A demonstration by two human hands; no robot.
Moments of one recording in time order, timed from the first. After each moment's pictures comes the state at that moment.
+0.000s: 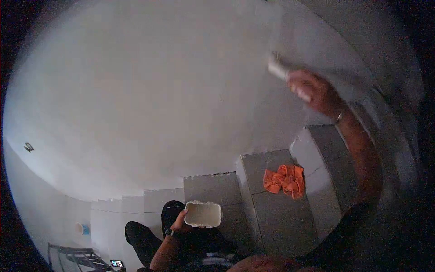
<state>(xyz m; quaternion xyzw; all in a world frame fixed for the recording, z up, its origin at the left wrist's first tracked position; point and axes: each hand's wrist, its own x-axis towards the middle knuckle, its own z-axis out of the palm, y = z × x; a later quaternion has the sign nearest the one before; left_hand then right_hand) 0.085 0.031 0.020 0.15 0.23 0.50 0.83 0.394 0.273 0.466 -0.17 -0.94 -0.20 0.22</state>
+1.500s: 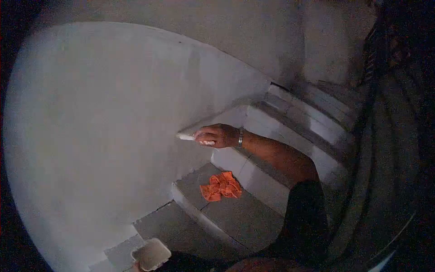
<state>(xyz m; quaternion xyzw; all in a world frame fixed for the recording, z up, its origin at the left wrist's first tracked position) 0.047 0.034 0.003 0.16 0.29 0.50 0.80 0.401 0.260 0.385 -0.15 -0.97 -0.17 0.09</state>
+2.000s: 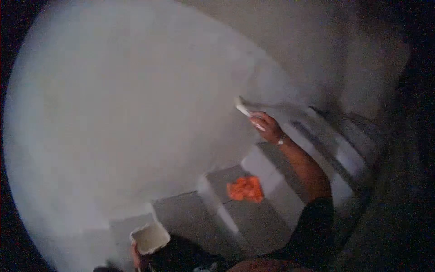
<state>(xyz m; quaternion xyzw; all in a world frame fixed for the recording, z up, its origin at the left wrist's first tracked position) -0.012 -0.026 -0.027 0.12 0.25 0.62 0.73 0.380 0.240 0.418 -0.22 -0.91 -0.29 0.21</state>
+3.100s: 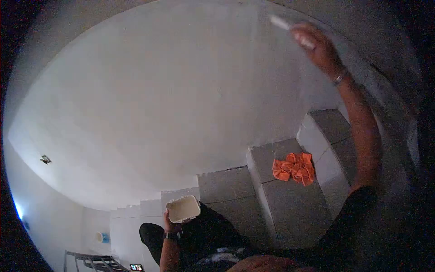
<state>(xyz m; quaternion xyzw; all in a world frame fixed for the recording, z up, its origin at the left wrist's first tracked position) 0.018 -0.045 0.000 0.14 0.30 0.70 0.63 0.419 0.242 0.533 -0.20 -0.88 -0.27 0.34</state>
